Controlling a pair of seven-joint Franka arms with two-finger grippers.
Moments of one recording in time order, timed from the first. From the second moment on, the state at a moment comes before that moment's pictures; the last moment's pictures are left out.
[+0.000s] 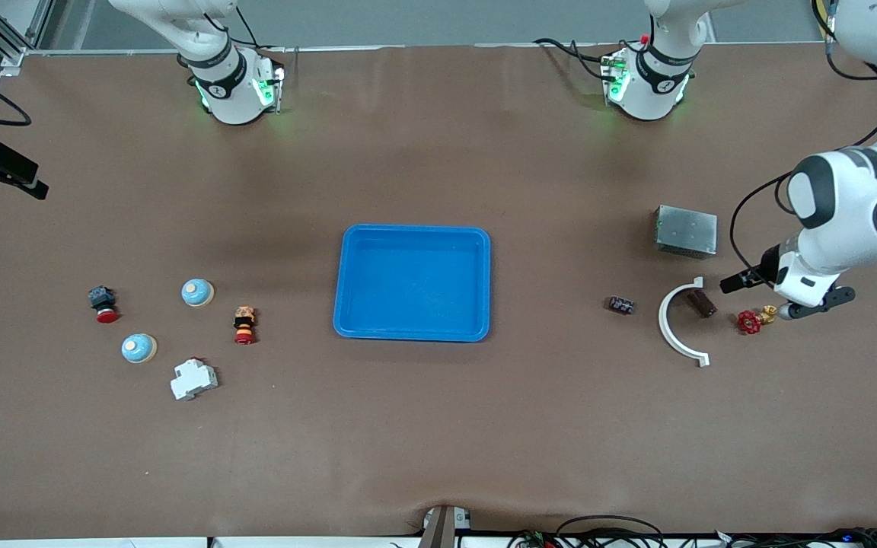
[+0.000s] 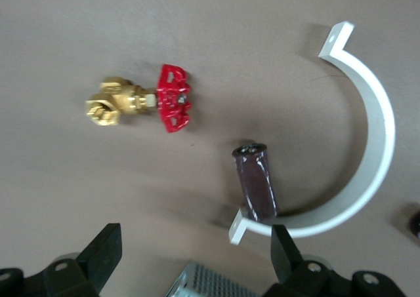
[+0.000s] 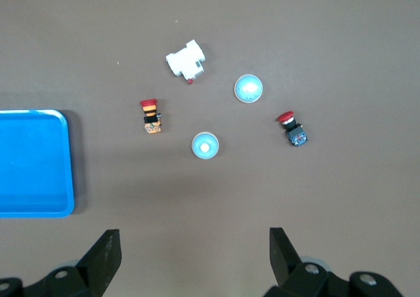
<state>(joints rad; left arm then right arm) 0.25 0.33 -0.10 -2.14 0.01 2.39 -0.18 -0.08 -0.07 -0.03 -1.65 0.03 1.56 -0.06</state>
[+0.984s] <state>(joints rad) 0.22 0.47 -0.11 -2.10 -0.11 2.49 -0.20 -0.11 0.02 -0.03 -2.08 0.03 2.07 -0.06</state>
